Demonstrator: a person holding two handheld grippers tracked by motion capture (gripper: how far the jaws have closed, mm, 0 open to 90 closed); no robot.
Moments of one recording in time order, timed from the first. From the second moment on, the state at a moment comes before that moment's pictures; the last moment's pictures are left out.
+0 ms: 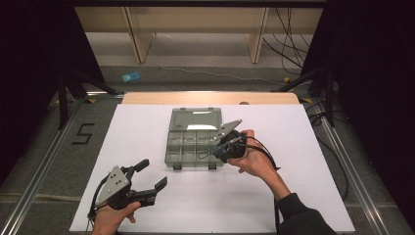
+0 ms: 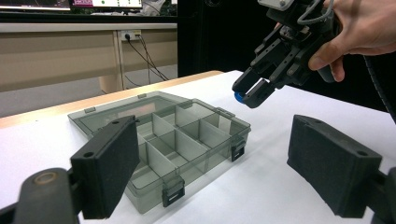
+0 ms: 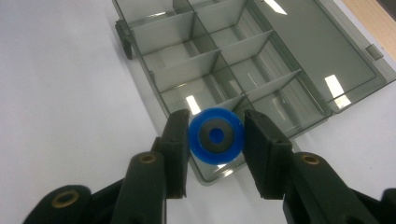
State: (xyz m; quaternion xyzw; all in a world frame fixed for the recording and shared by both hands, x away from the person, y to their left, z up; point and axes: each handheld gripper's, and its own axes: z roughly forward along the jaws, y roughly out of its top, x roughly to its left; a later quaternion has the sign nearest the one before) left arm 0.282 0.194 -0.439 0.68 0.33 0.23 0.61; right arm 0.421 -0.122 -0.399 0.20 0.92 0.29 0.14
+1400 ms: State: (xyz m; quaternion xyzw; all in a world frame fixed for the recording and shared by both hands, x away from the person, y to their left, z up) left arm 0.283 0.195 -0.440 0.68 0.33 0.23 0.61; right arm 0.444 -0.116 -0.420 0.21 0.93 0.28 0.14
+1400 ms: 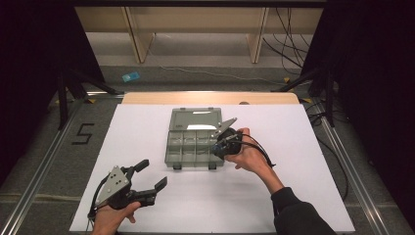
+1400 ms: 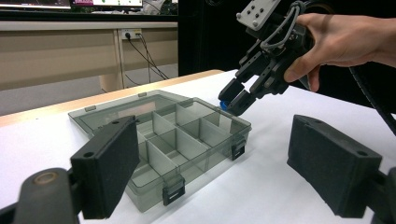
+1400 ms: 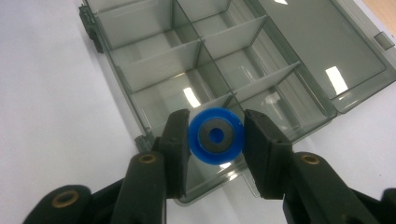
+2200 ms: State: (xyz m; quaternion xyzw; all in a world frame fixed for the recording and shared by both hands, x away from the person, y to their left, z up) left arm 0.283 0.195 -0.439 0.68 0.33 0.23 0.61; right arm 0.453 -0.110 -0.433 0.21 0.94 0.25 0.12
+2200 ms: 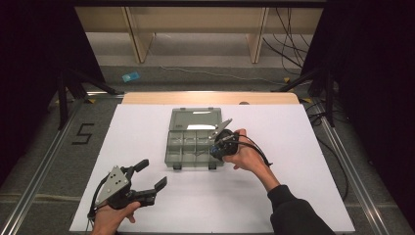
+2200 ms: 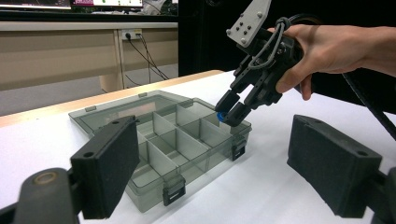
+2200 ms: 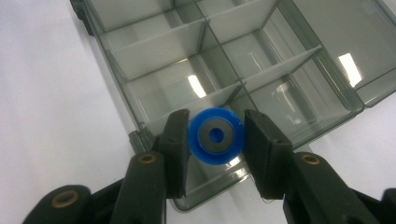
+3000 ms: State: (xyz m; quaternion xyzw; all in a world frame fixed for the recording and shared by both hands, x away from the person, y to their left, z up) left arm 0.283 0.195 -0.439 0.68 0.33 0.23 0.61; right arm 0.453 -0.112 -0.432 0.22 0.93 0.26 0.12
